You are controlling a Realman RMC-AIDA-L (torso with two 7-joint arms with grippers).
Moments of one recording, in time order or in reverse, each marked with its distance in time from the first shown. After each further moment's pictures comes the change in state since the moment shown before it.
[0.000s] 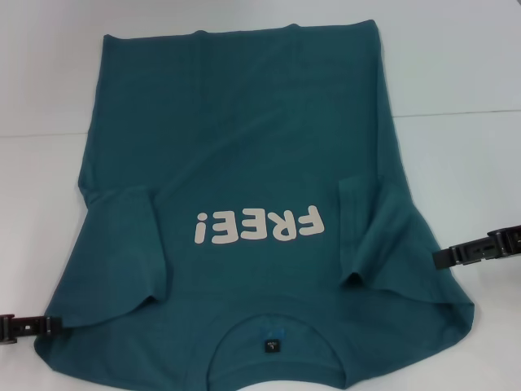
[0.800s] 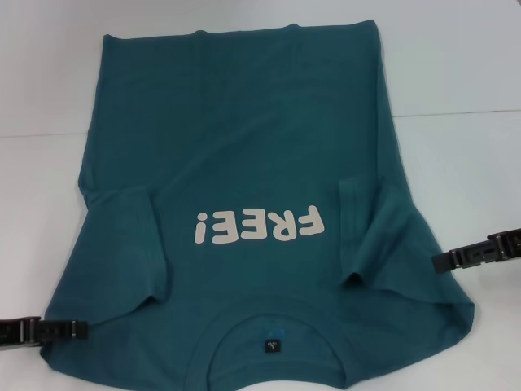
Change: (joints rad) left arm -0.049 0.006 0.010 -0.092 0.002 -0.001 0.016; right arm 0.000 -0.002 0.000 0.012 0.000 -0.004 -0.008
